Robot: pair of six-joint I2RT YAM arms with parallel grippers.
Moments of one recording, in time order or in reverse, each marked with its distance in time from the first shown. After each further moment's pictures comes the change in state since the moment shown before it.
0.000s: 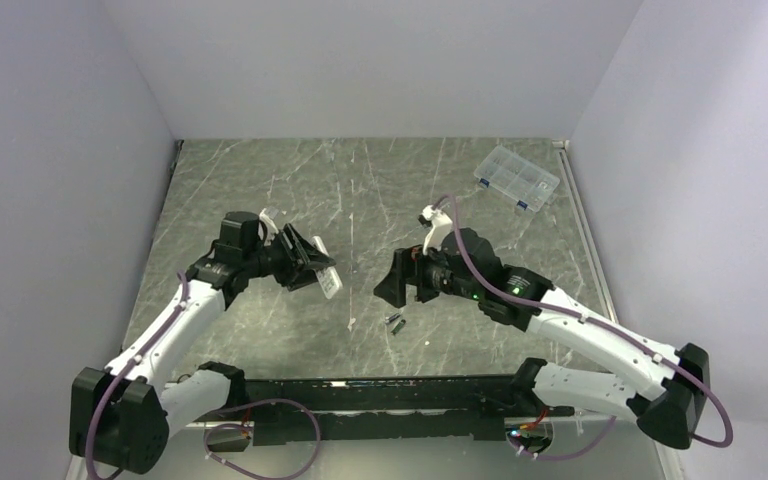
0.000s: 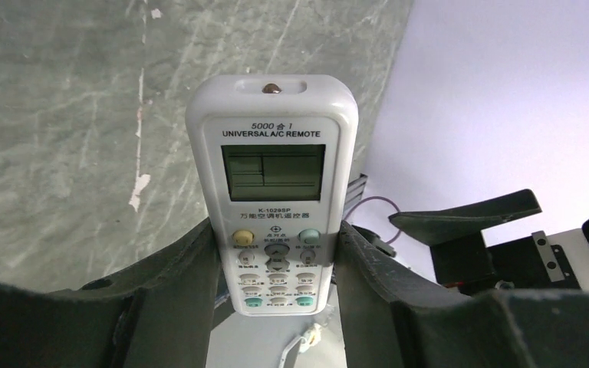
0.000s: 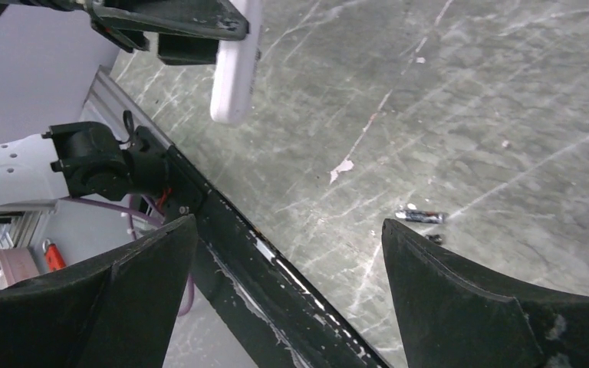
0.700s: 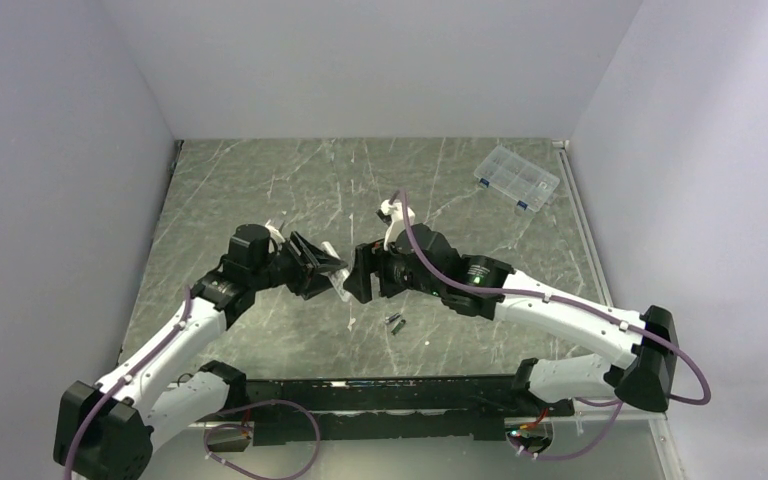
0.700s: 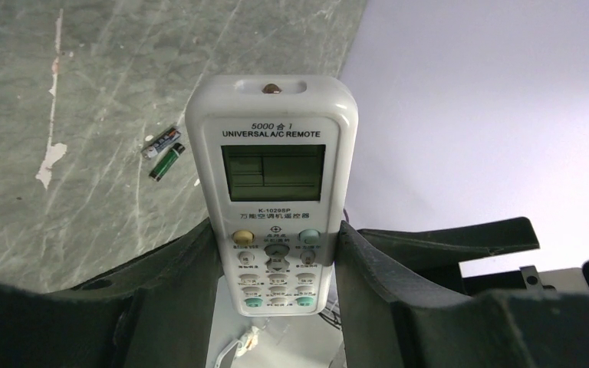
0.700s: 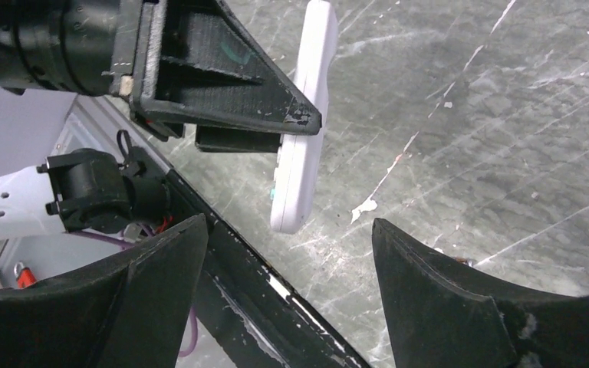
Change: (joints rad) left arm -0.142 -0.101 -0.094 0.135 -0.092 -0.325; right arm 0.177 0.241 0.217 0.008 0.186 0.002
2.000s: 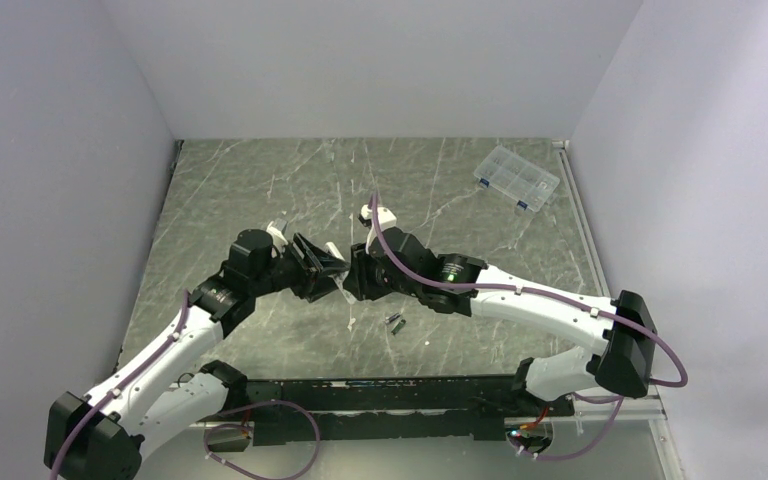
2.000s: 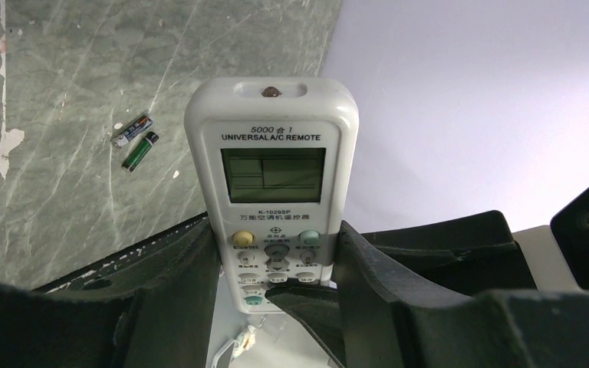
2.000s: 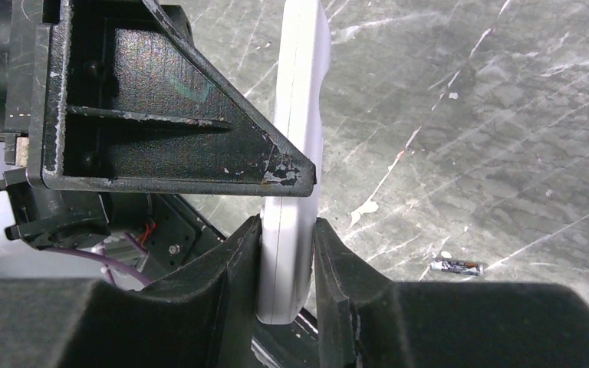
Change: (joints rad) left arm -0.090 -0.073 0.000 0.014 -0.069 -0.061; right arm 0.044 0.133 0.061 -0.010 0.054 0.024
